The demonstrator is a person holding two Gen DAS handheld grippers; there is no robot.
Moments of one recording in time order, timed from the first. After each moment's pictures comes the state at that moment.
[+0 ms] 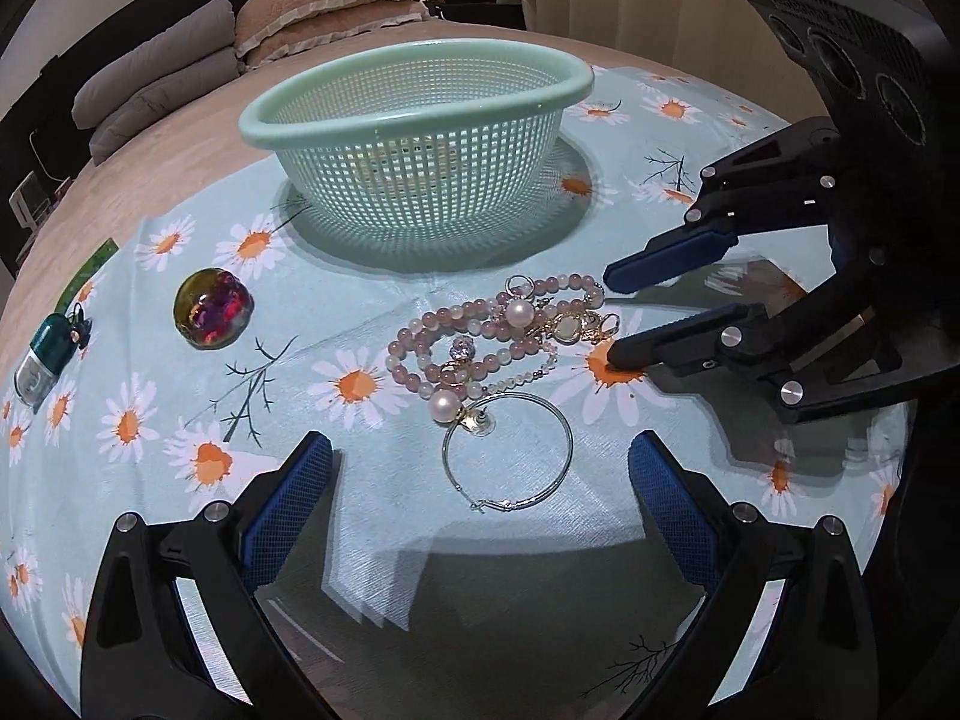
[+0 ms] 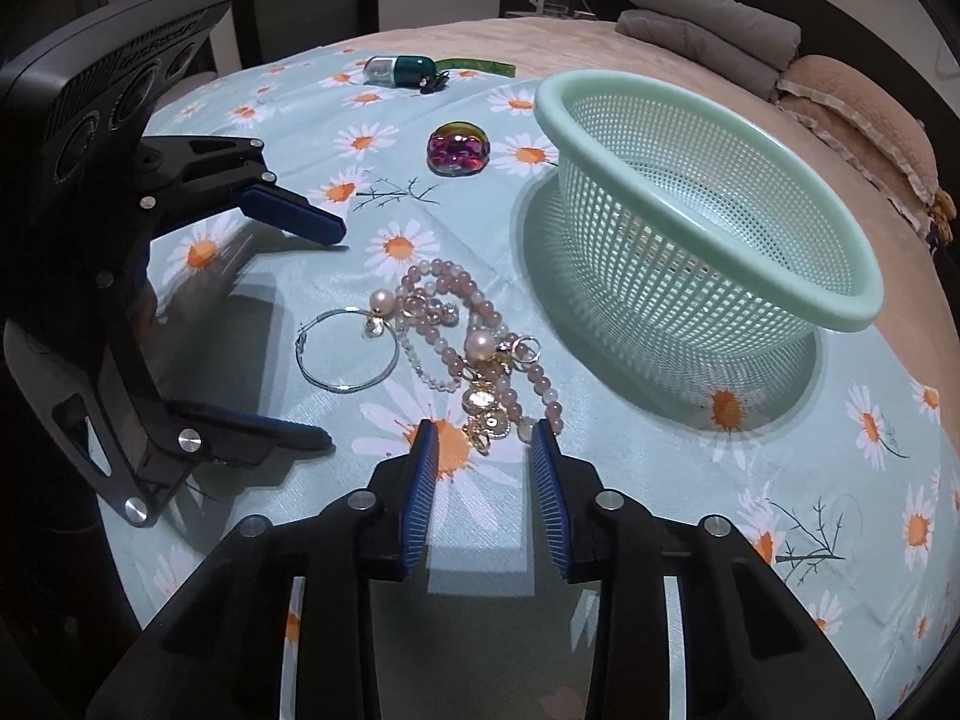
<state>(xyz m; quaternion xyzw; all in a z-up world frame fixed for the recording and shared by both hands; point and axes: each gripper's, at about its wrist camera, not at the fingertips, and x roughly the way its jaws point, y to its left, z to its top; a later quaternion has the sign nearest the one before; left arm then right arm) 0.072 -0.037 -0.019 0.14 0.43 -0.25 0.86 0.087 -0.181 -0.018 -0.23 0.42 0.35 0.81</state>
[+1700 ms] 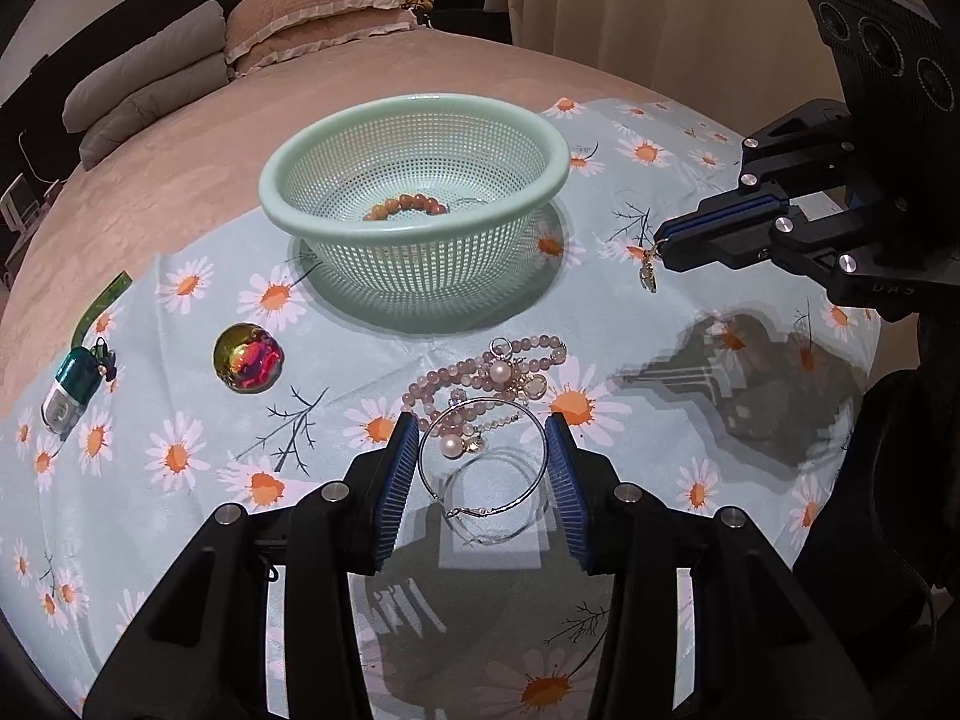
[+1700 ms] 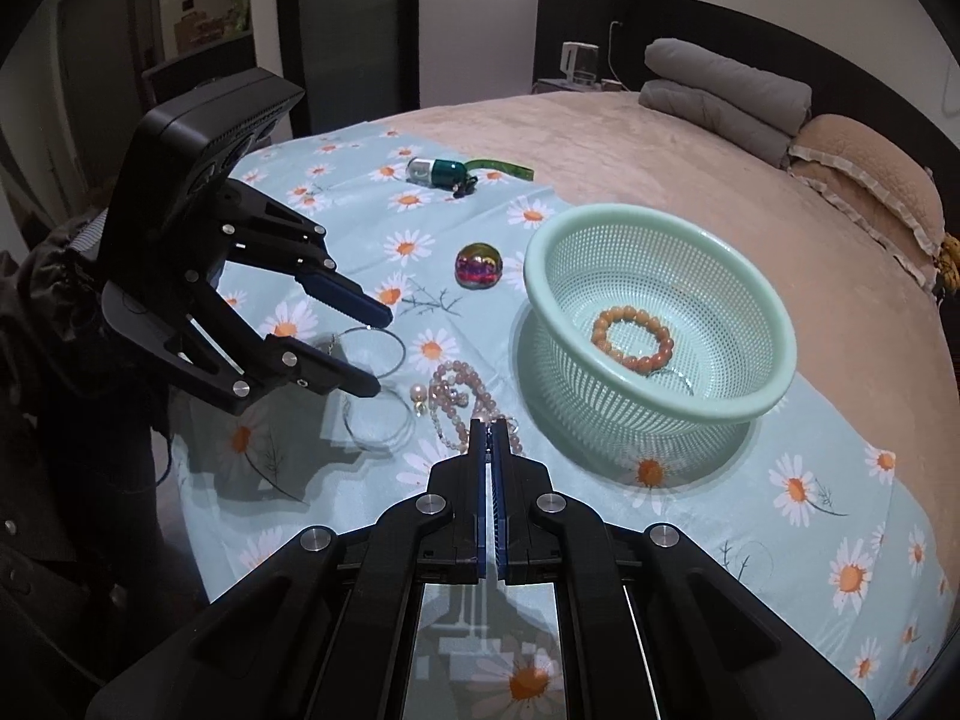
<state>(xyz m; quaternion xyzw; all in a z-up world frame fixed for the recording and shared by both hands) 0.066 -0.032 0.047 0.13 0.43 -0.27 0.85 0.072 -0.218 0.074 -0.20 0.35 0.40 0.82</state>
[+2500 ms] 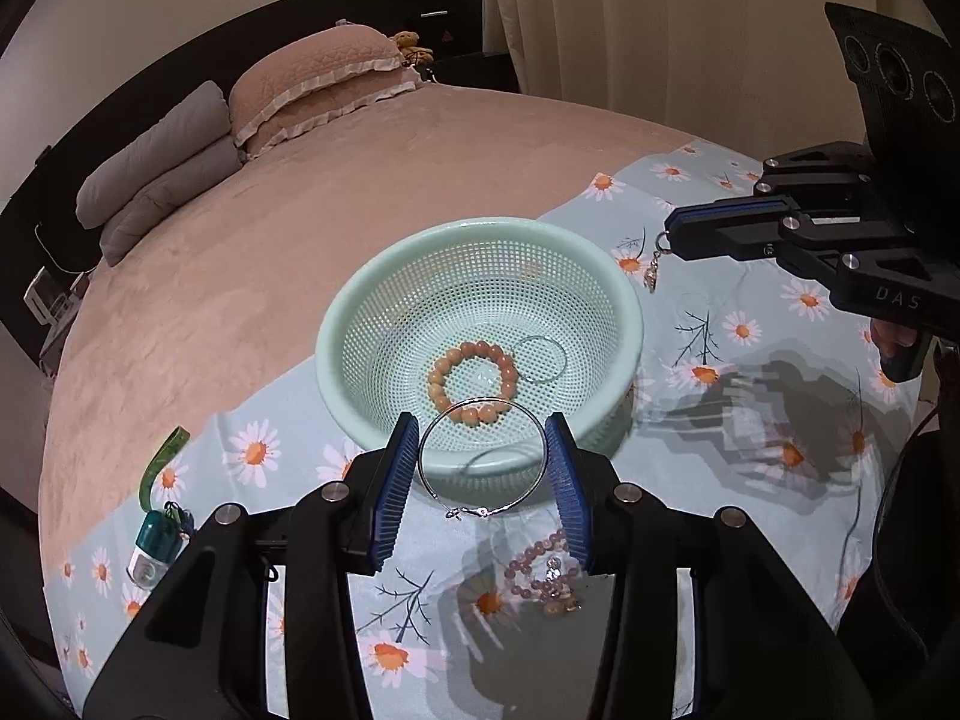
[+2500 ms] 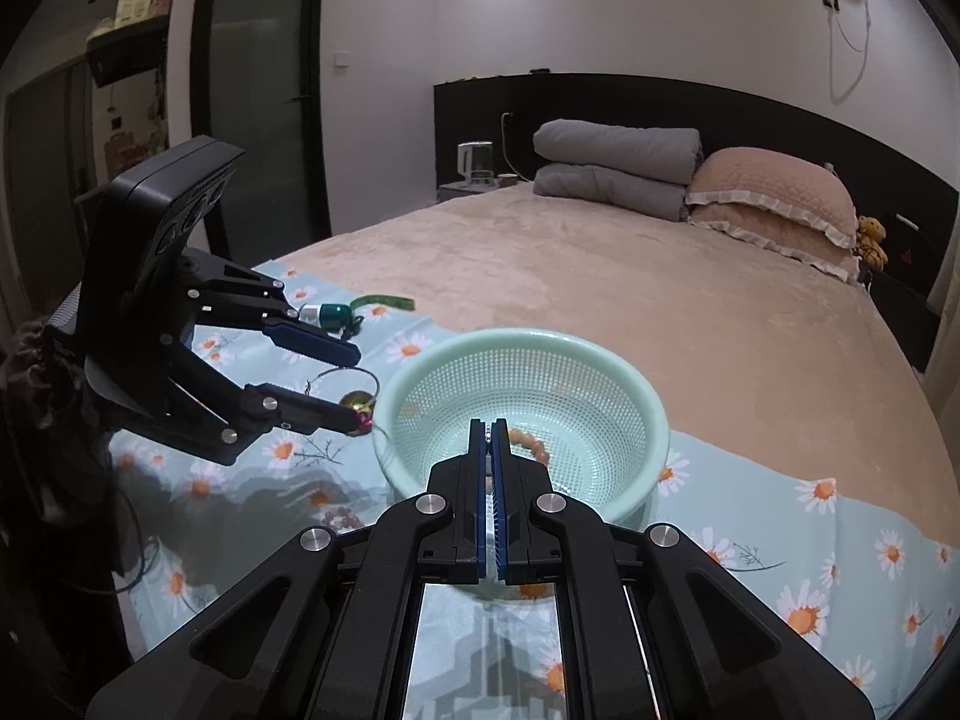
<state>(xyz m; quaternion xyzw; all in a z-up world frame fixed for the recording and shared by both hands) 0.136 -0.059 0.100 0.20 0.37 -0.25 0.87 0.124 -0.260 0.107 -0.10 0.26 0.33 0.90</state>
